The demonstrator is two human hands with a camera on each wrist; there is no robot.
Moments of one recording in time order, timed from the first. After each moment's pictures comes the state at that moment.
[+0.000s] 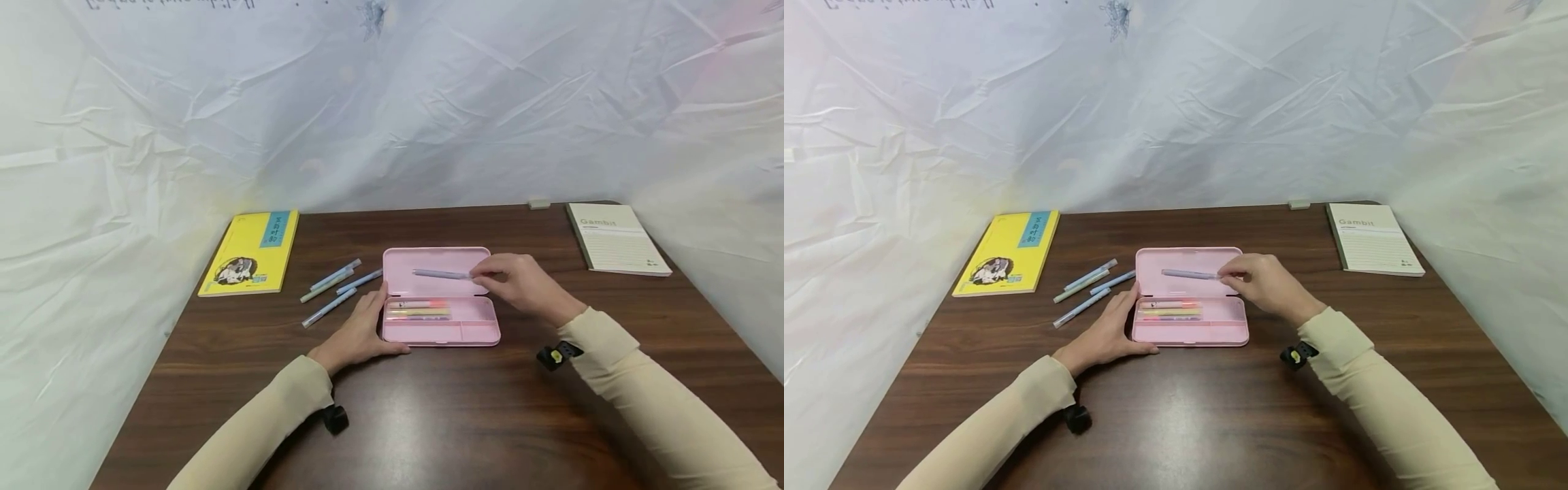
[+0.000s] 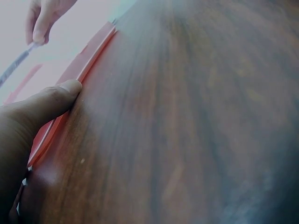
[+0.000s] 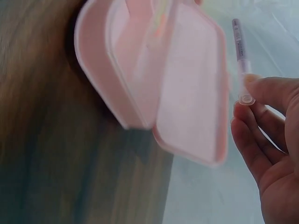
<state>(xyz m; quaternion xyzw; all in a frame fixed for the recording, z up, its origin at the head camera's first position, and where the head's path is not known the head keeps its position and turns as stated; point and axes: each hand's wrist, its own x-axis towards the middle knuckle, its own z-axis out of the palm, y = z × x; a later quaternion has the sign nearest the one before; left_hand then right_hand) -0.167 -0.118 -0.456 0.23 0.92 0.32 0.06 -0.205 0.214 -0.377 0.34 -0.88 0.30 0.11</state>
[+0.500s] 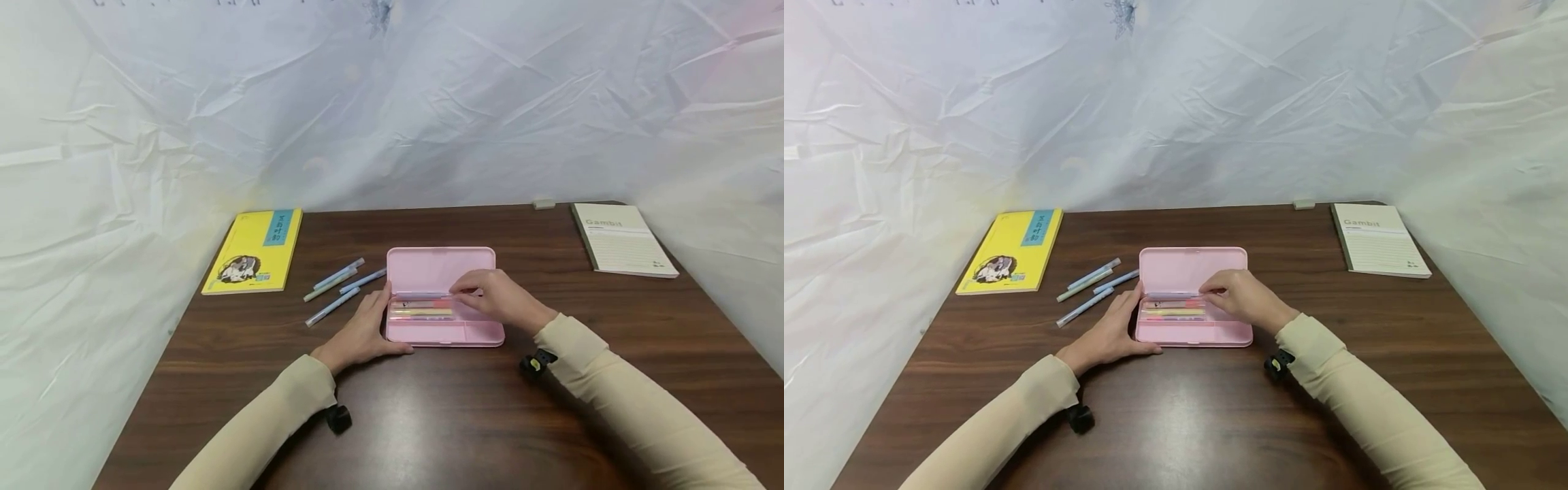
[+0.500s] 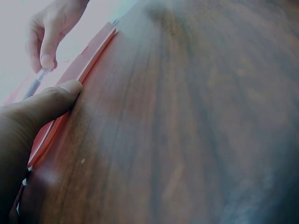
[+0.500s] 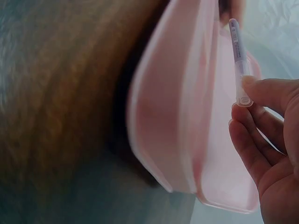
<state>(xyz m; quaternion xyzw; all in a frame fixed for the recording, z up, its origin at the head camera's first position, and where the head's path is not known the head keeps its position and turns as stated) -0.167 -0.119 -0.457 0.24 0.91 0.33 0.05 -0.209 0.179 -0.405 0.38 -0.88 0.30 0.05</state>
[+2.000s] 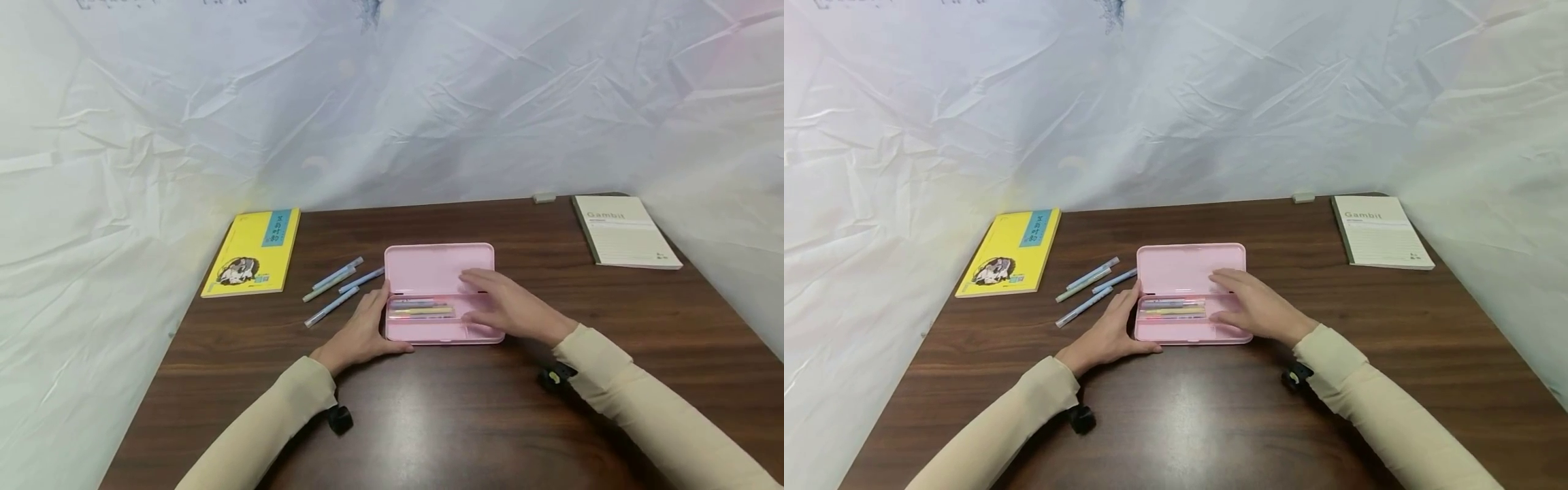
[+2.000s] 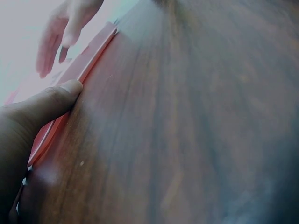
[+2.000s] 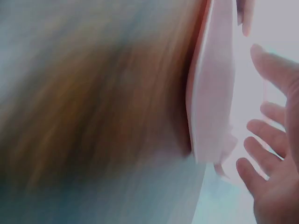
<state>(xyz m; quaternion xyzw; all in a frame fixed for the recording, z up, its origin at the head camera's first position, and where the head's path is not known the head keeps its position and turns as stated) -0.166 -0.117 -0.455 0.23 0.92 0.32 0.06 -0.189 0.203 -0.413 0.33 -0.91 0.26 0.00</state>
